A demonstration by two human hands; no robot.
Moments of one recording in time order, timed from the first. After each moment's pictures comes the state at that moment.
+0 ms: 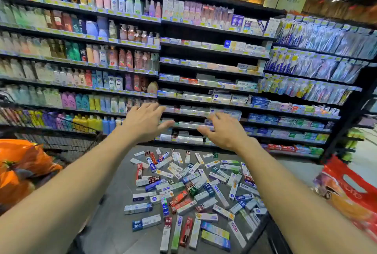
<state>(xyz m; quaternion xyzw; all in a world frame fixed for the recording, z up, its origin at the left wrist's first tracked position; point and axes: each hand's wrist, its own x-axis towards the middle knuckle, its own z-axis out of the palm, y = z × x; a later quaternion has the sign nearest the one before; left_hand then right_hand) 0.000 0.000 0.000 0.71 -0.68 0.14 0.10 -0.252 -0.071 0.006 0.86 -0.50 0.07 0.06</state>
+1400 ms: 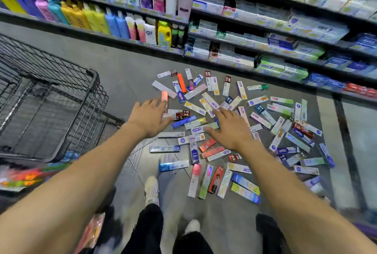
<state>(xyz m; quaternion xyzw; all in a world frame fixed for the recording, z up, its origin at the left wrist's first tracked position) 0.297 -0.390 -0.339 0.75 -0.64 -0.15 -0.09 0.042 -0.475 -0.325 0.86 -0.46 -0.16 -0.13</state>
